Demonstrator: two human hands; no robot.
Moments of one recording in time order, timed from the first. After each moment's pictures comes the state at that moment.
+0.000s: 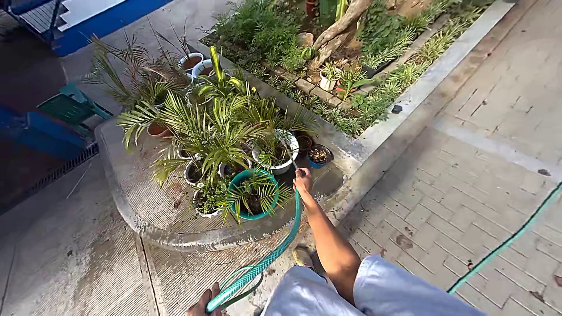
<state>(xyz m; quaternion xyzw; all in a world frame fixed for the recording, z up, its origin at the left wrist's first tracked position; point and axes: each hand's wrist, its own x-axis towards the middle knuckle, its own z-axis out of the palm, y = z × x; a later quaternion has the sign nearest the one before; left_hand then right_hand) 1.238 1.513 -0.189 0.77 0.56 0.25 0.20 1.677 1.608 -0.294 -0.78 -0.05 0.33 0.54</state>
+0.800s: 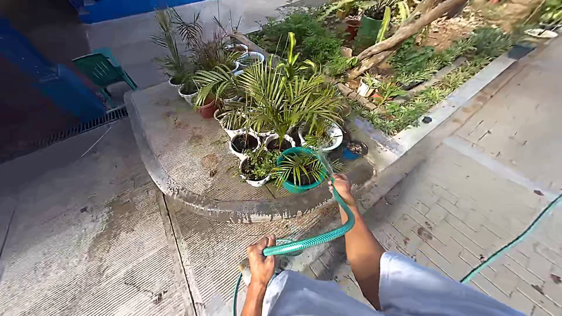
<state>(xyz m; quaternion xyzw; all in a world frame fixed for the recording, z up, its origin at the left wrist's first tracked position) 0.932 1.586 -0.257 0.68 0.35 0.49 0.41 1.292 1.608 -0.278 -0.78 -0.02 0.30 0.55</state>
